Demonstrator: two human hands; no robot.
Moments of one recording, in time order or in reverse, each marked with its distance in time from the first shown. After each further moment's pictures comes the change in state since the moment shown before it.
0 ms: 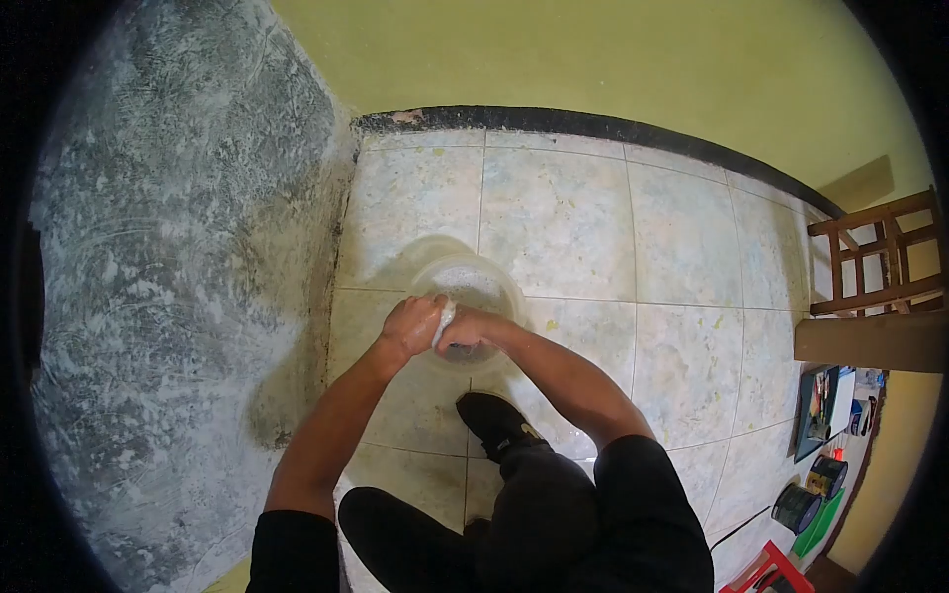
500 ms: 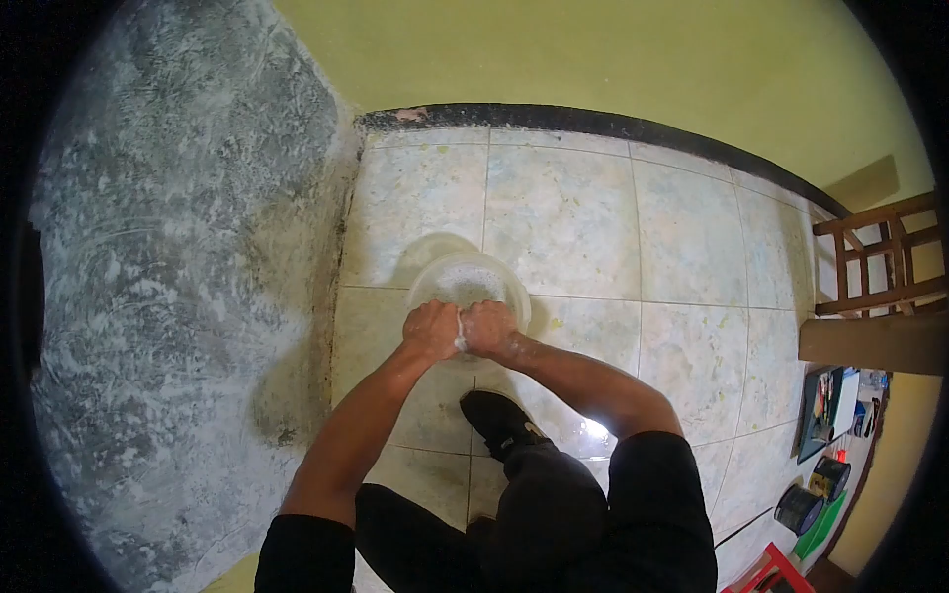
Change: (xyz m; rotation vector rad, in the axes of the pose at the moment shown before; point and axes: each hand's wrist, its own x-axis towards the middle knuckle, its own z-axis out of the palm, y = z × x) left_hand 0.008 0.047 -0.016 -0.029 -0.227 -0.406; right_hand -0.028 -0.002 0.006 -1.284 0.454 -0.101
